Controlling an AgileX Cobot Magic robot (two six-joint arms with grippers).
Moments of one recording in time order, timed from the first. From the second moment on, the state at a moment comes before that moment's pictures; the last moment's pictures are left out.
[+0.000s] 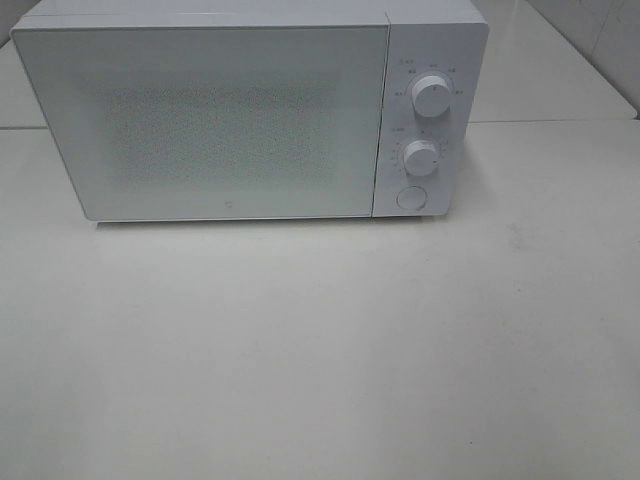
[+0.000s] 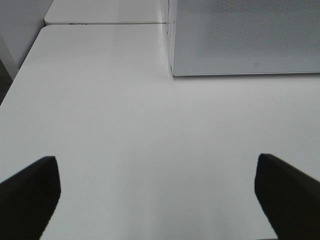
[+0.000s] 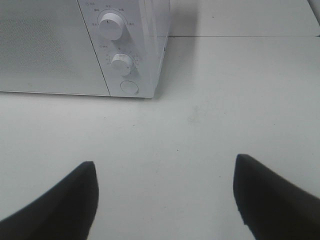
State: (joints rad) left arm 0.05 -0.01 -0.52 -0.09 1.08 0.10; right arm 0.15 0.37 -0.55 0.03 0.71 0.03
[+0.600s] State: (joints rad) left arm 0.05 -0.01 -0.52 -0.09 1.08 0.10; right arm 0.15 0.80 -0.55 0.03 0.32 0.03
